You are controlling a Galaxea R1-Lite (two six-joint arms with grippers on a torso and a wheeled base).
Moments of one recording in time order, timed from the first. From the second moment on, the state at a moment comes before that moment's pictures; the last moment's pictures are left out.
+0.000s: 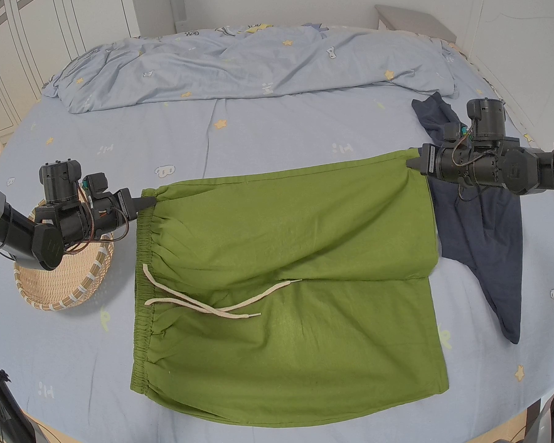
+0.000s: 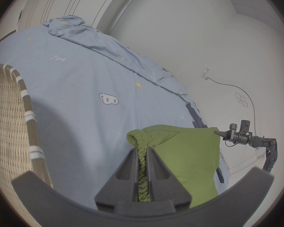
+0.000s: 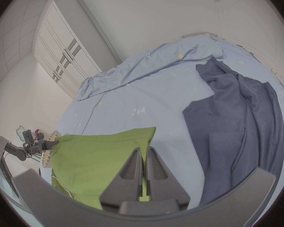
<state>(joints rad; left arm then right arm) 0.04 1.98 -1.06 -0.67 -0.55 -0.37 0.16 2.04 -1.58 -0.04 0.27 0.17</state>
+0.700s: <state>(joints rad) 0.06 2.03 -1.11 -0.69 -0.53 -0.36 0.20 2.22 -1.86 -0.03 0.23 0.14</state>
